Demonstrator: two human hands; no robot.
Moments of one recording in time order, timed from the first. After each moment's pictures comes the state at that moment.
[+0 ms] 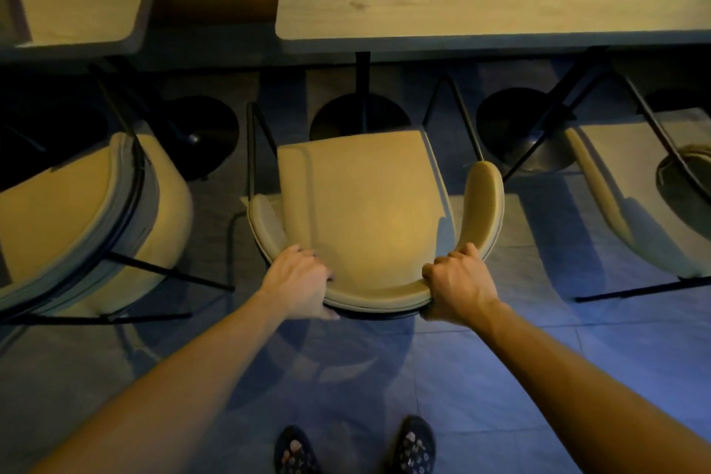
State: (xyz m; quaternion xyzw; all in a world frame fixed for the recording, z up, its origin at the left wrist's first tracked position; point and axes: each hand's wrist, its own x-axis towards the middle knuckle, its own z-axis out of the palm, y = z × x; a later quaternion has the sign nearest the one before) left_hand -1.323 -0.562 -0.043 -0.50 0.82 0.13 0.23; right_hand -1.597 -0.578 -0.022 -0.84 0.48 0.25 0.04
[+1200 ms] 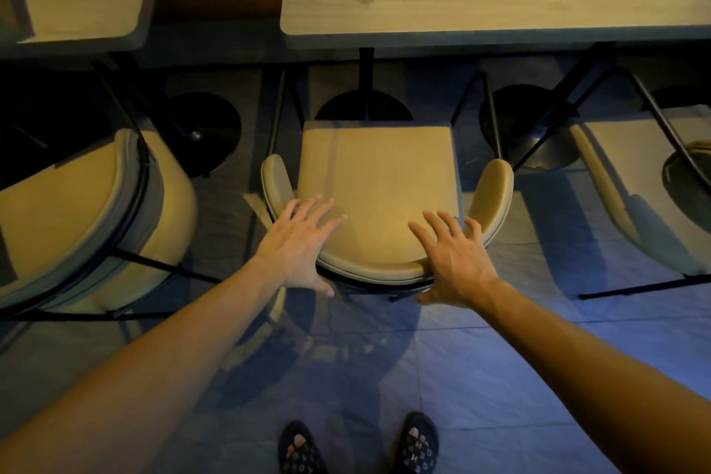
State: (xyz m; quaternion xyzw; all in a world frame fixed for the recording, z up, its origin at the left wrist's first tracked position) left_hand -1.304 -0.591 -0.015 -0.52 0.83 0.09 0.19; right_hand -1.583 -0.595 -0.010 -0.83 0.50 0.21 0.10
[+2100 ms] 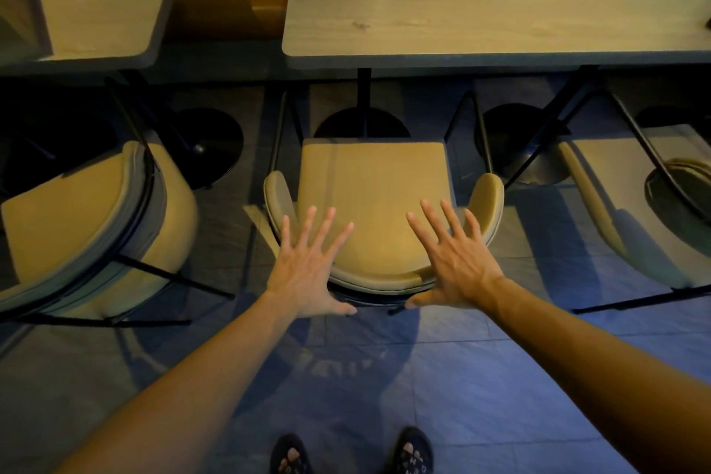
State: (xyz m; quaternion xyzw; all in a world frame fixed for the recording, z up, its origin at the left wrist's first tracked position) left_hand -1.336 -0.555 -0.019 -0.59 0.79 0.07 0.14; right_hand -1.605 -0.602 0.001 -0.85 0.48 0.19 0.07
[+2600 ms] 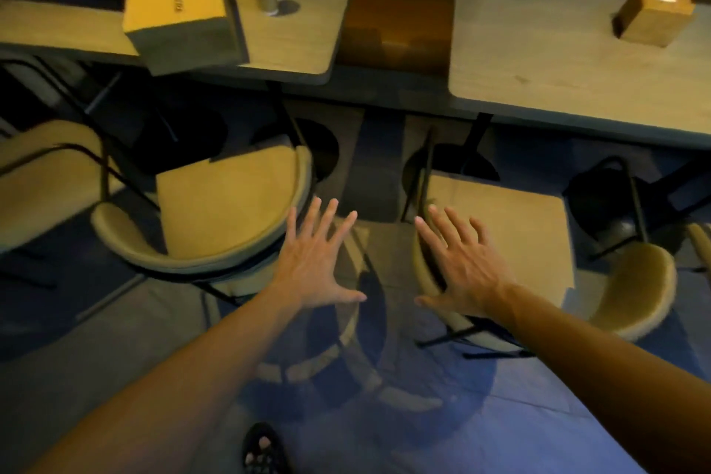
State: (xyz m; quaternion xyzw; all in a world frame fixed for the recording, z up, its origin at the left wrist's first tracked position) left_hand -1.077 -0.500 0.032 -0.69 0.71 0.06 0.06; right_hand -1.341 -0.586 0.051 -0.92 0.38 0.12 0.03
